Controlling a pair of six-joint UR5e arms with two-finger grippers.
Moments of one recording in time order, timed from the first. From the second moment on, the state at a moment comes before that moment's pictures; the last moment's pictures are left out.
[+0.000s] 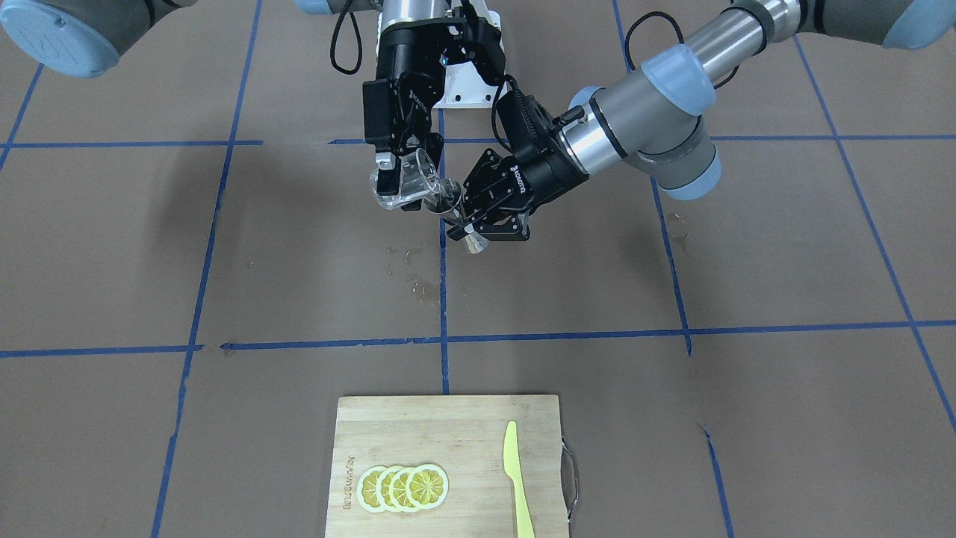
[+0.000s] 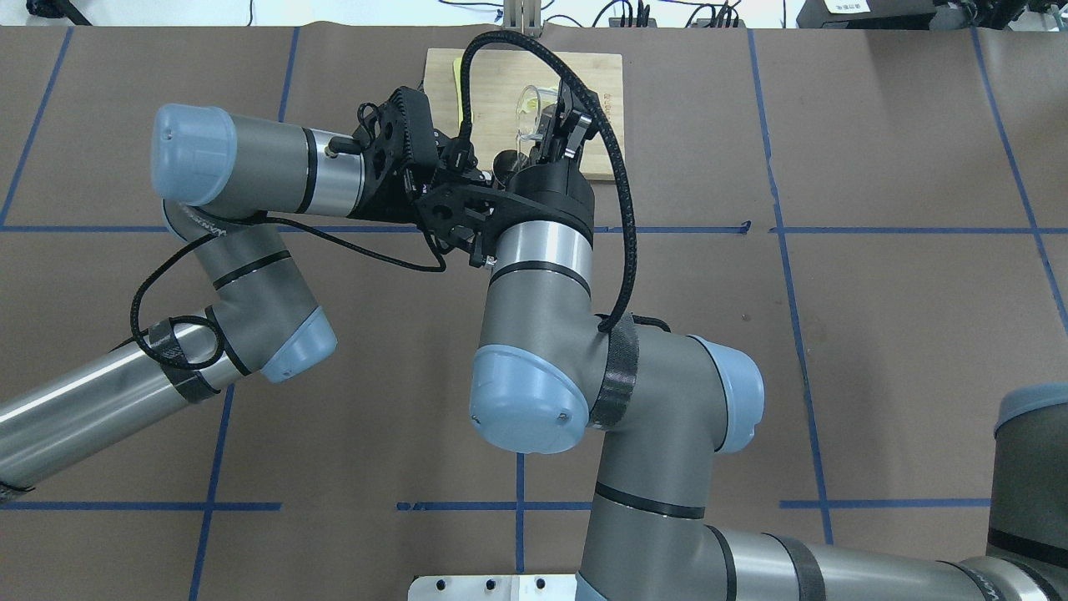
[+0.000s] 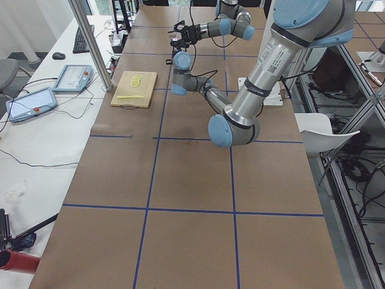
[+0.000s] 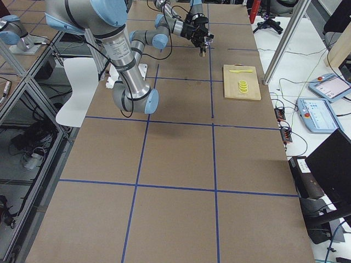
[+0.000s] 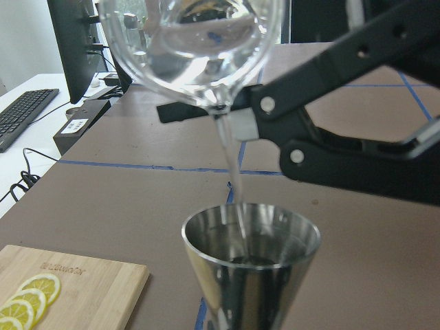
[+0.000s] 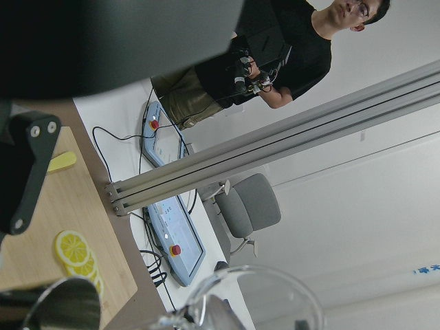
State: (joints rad) left arm -0.70 -2.22 -1.46 -2.79 -2.03 -0.14; right arm 0.31 -0.81 1.83 -1.61 0.48 0.11
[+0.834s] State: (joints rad) left arm -0.70 -2.22 -1.46 -2.79 -2.03 -0.14; right arm 0.31 -0.81 1.83 -1.61 0.45 0.09
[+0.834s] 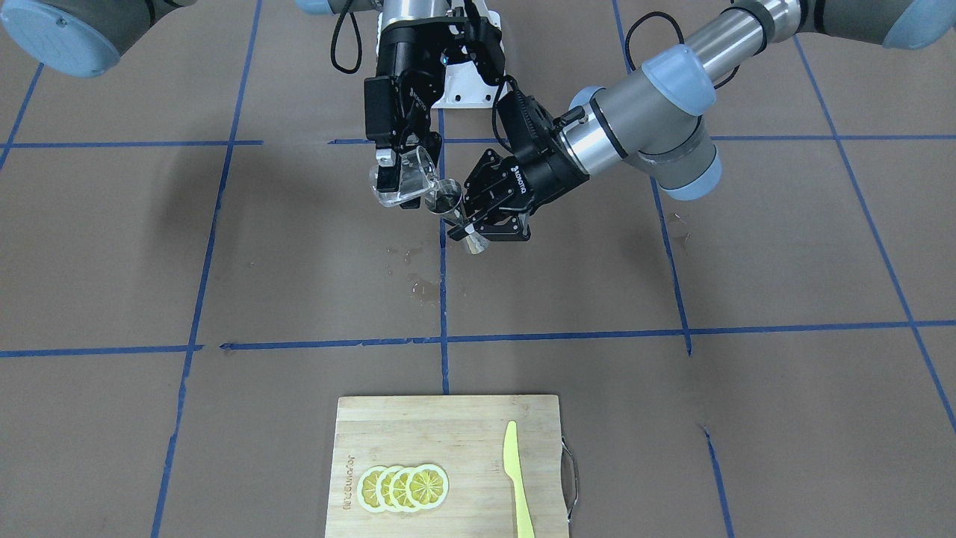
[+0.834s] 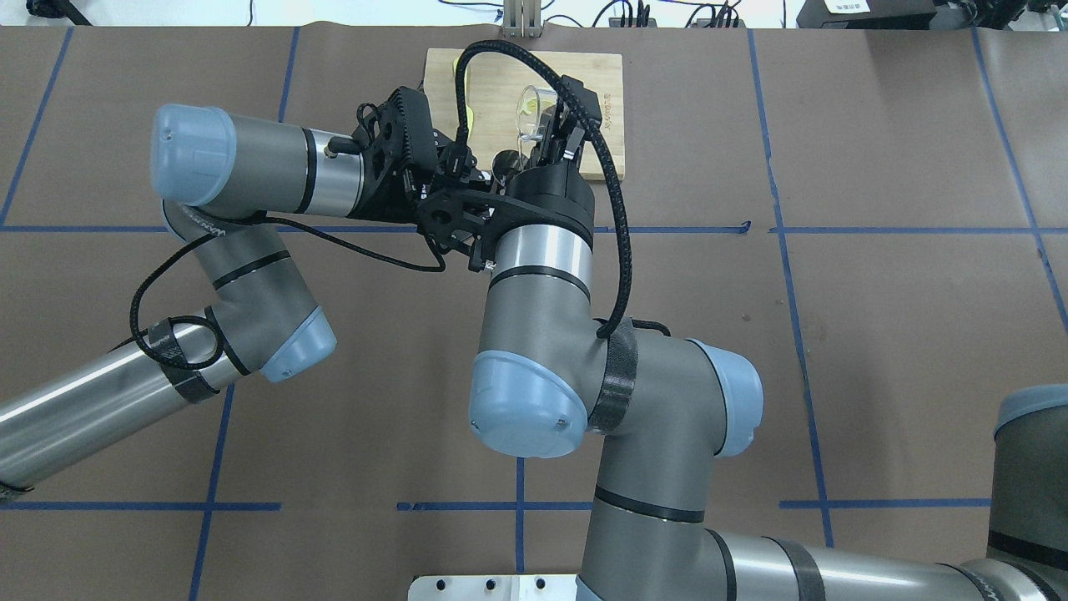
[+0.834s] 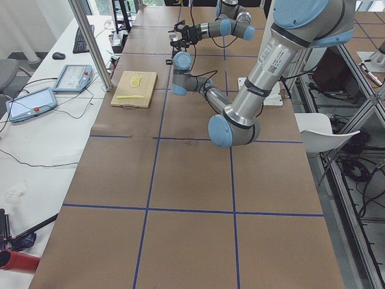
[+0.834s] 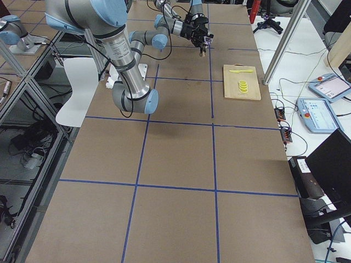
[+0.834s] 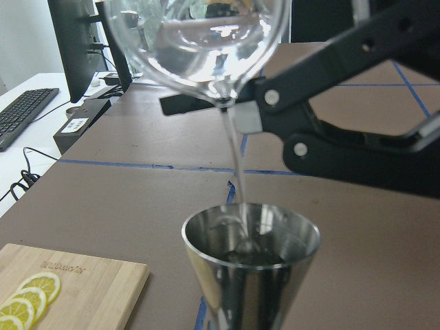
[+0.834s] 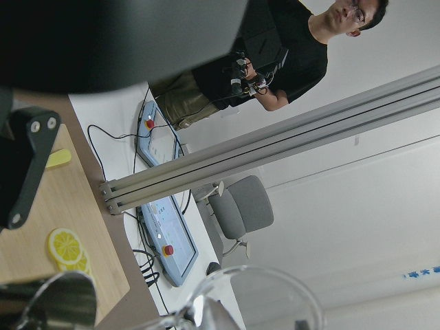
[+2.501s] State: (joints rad) left arm -0.70 -2.22 -1.46 -2.79 -2.03 -0.14; right arm 0.29 -0.82 1.88 -1.50 0.47 0.20
